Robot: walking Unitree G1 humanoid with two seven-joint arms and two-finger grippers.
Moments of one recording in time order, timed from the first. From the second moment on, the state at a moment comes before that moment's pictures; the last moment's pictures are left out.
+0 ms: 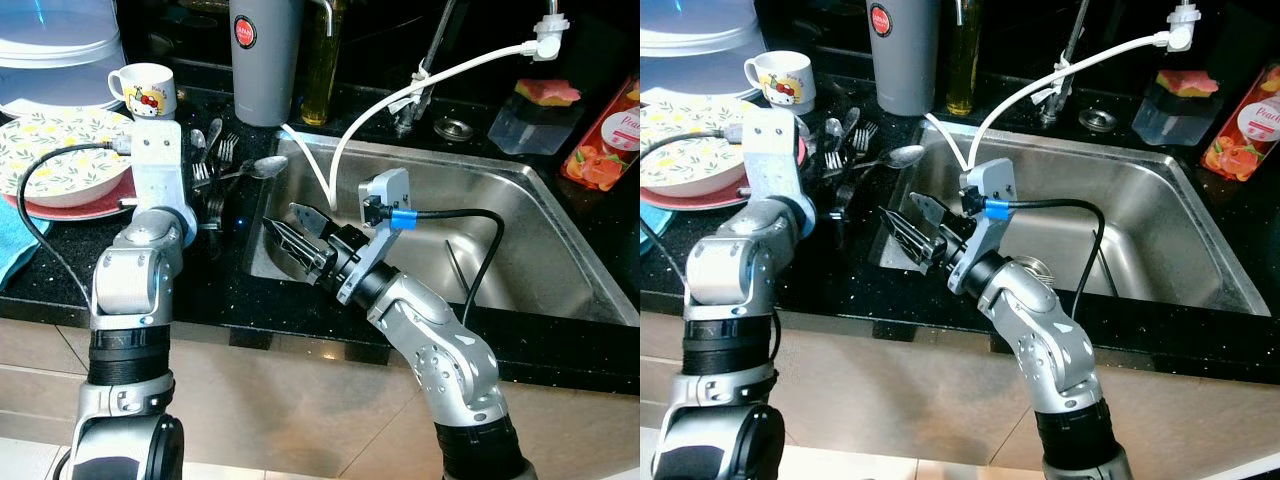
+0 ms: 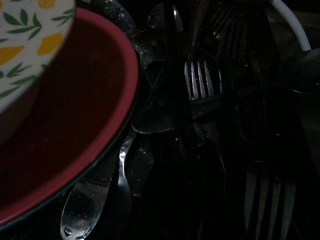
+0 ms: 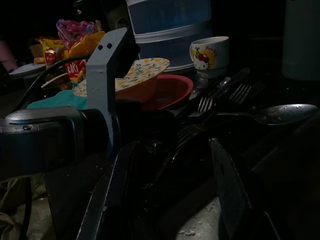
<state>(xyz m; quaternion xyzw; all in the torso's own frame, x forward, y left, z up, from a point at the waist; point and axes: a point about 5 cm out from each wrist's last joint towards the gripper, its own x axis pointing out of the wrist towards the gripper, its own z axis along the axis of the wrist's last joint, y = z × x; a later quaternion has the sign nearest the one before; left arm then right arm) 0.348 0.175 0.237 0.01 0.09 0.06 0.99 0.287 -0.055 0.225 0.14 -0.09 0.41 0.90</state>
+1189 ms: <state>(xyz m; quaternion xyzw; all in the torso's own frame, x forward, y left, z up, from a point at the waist) 0.346 0.165 0.252 0.06 0.02 0.07 1.00 0.288 -0.057 0.226 0.14 -0.09 0.40 0.90</state>
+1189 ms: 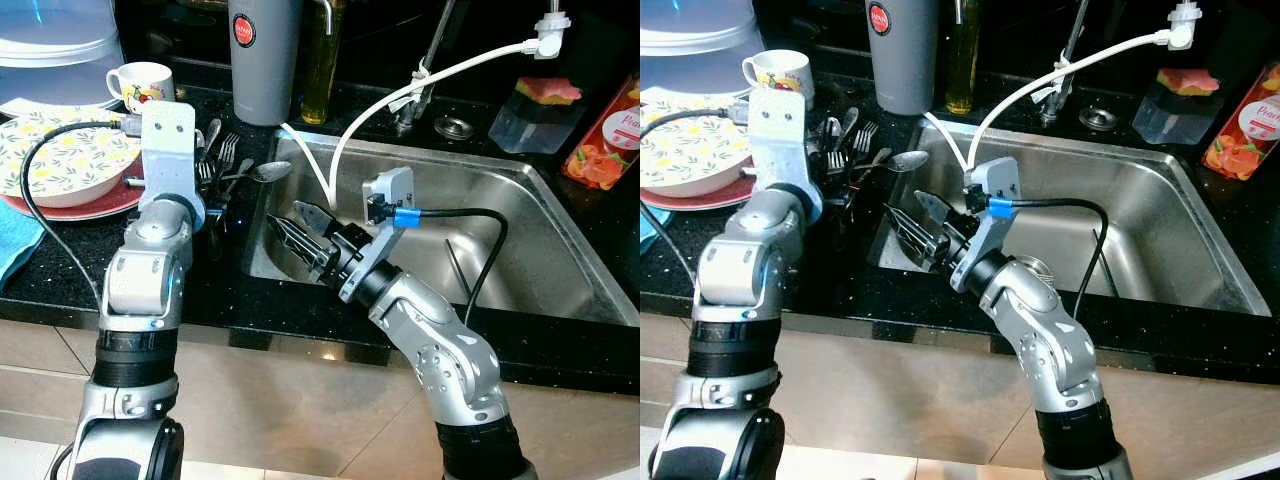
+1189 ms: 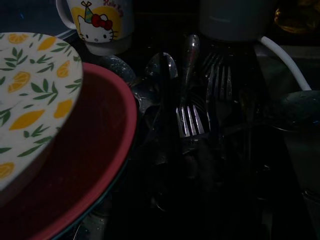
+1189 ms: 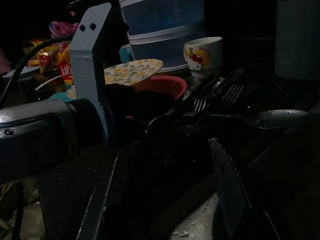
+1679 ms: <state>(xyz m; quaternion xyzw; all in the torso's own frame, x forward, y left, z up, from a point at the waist) 0.346 0.163 0.243 0.04 0.06 0.07 1.00 0.288 -0.057 0.226 0.14 -0.09 0.40 0.90</state>
